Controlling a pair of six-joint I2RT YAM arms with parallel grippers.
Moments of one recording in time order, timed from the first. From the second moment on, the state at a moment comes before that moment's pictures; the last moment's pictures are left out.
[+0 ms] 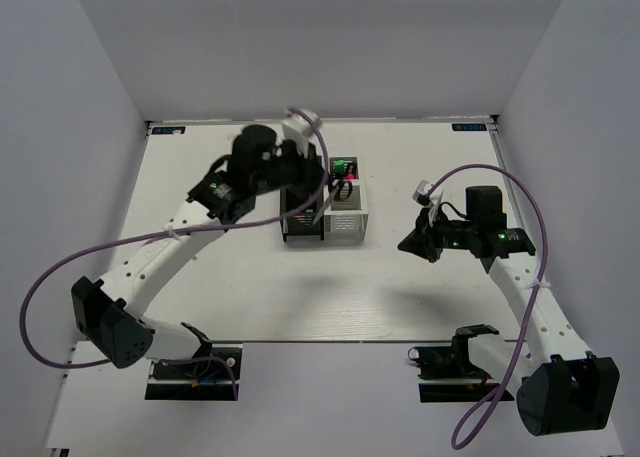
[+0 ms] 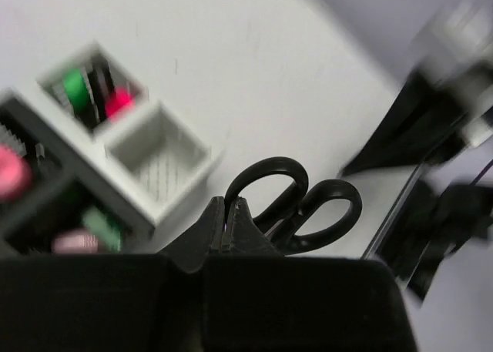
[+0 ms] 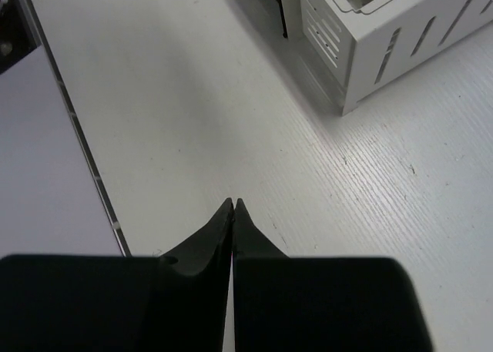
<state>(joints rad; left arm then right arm) -0.71 1.38 1.34 -0.42 0.27 -0.16 0.15 0.98 0.79 -0.64 -0.90 -0.48</state>
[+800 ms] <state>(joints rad) -0.51 1.70 1.19 0.62 0.32 -0.79 0.15 0.98 0.77 -0.64 -0.91 -0.48</state>
